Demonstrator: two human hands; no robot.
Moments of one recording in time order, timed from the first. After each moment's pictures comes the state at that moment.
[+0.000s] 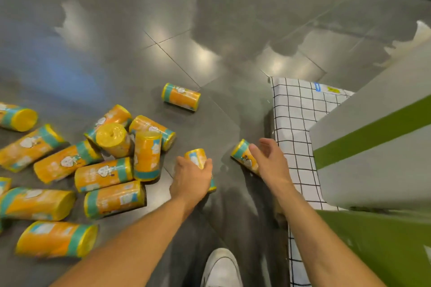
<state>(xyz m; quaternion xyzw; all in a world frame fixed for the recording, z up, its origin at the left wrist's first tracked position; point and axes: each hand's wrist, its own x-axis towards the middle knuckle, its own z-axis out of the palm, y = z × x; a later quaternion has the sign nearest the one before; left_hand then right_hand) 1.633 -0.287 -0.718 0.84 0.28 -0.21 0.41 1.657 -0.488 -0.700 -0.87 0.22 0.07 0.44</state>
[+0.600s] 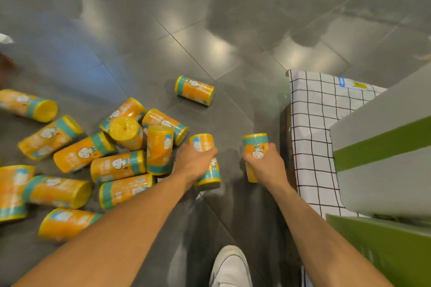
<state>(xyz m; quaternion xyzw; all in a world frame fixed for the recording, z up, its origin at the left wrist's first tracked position) 1.672 -0.260 -0.746 0.77 0.35 -0.23 0.48 1.671 -0.472 -0.755 -0.89 0.24 0.16 0.37</state>
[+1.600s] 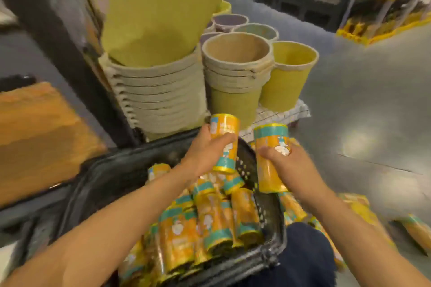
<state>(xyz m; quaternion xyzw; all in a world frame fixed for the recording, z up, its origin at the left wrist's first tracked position) 1.298 0.162 -0.400 0.65 0.49 0.22 0.54 1.432 0.004 -0.364 -0.77 -0.28 0.32 0.48</state>
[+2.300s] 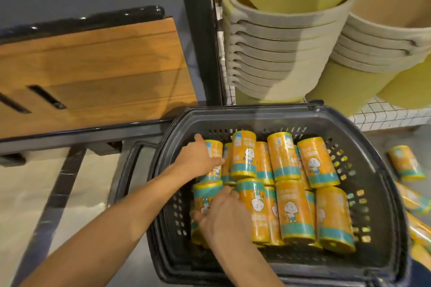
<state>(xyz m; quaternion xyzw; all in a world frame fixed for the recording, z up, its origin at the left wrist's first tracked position) 1.056 0.208 -0.496 0.67 0.70 -0.04 0.25 1.134 0.062 -0.468 -0.77 -0.57 0.30 0.02</state>
